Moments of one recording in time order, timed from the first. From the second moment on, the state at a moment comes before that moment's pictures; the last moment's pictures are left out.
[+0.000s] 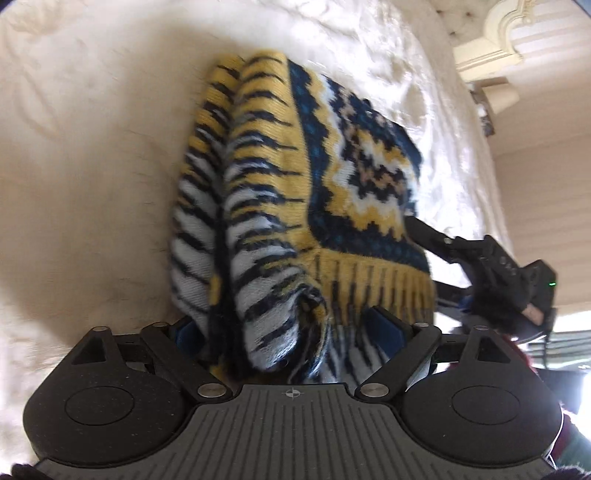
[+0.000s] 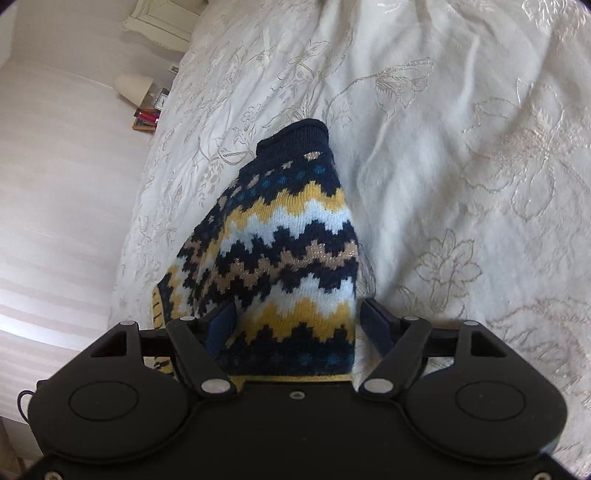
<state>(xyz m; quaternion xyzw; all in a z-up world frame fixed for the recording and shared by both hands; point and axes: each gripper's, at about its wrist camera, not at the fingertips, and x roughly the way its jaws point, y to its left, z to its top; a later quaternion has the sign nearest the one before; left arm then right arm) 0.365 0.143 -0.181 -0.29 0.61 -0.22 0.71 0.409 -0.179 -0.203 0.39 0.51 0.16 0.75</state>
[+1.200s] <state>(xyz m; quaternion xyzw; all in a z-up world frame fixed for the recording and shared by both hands) 0.247 0.114 -0.065 -0.10 0.54 -0.17 0.82 0.166 -0.278 -0.110 0.25 0.52 0.11 0.81</state>
